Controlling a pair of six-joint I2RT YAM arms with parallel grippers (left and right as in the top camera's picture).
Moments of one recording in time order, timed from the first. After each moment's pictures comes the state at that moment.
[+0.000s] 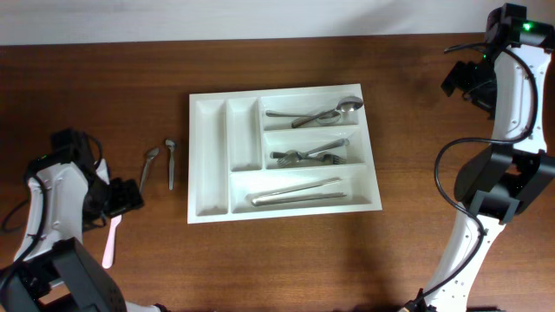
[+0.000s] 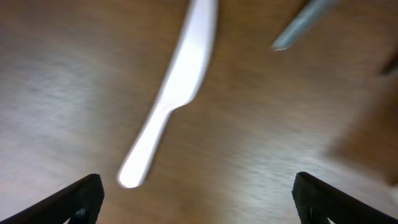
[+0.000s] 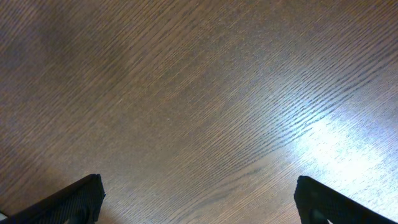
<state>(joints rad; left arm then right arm) 0.41 1.64 1.13 -1.07 -0.10 -0.03 -0.29 2.39 2.45 -1.49 0.13 0.42</state>
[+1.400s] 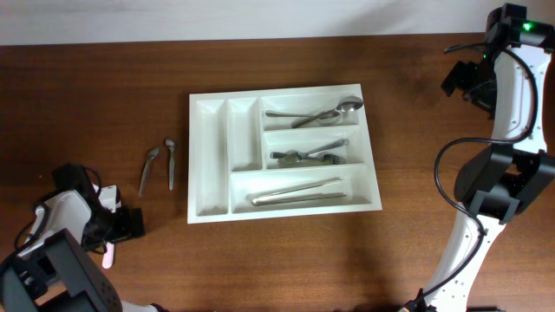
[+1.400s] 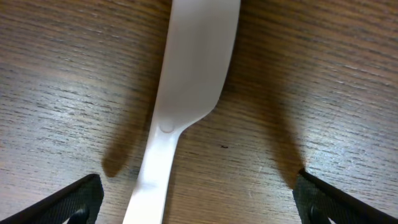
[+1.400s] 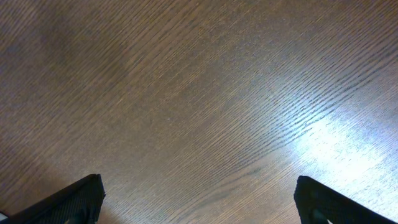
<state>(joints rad) 0.52 1.66 0.87 -0.78 -0.07 0.27 -0.29 2.39 2.45 -1.49 0.13 0.42</state>
